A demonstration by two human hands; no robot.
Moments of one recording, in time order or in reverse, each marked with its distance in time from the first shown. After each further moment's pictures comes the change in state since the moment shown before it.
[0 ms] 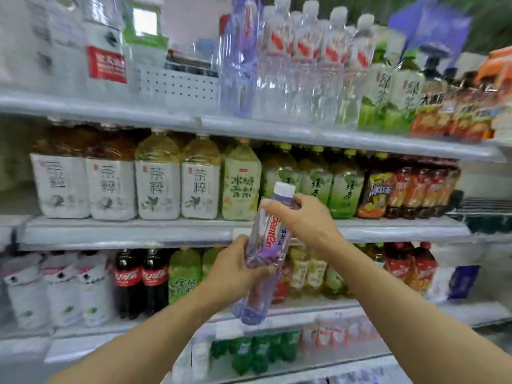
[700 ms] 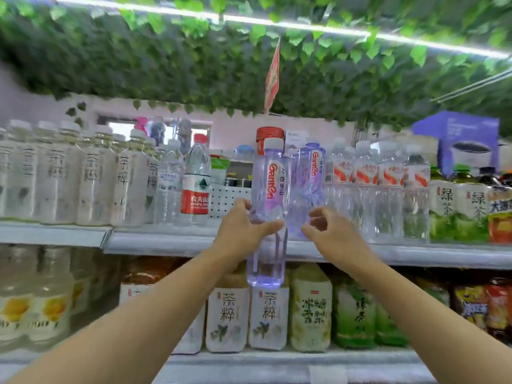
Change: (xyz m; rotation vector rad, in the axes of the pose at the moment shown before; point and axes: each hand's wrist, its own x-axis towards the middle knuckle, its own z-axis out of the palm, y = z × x) left_hand 0.080 0.166 -0.207 0.081 0.349 0.266; right_hand 0.110 -0.163 0.016 -0.120 0.166 -0.274
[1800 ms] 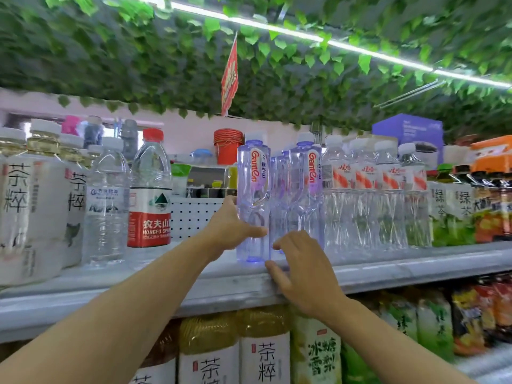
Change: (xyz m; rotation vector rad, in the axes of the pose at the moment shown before) left_hand 0.152 -0.054 0.009 -0.027 -0.250 -0.080; right_hand 0.060 0.046 0.088 -0.558 0.205 -0.383
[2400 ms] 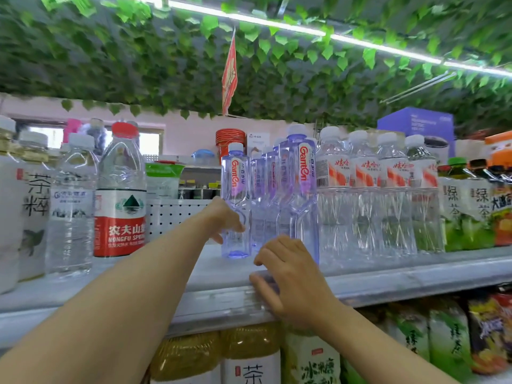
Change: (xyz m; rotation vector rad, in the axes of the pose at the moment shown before) left_hand 0.087 -0.009 0.011 0.285 0.064 -0.252; right_hand 0.006 0.027 0.020 0.057 0.068 -0.269
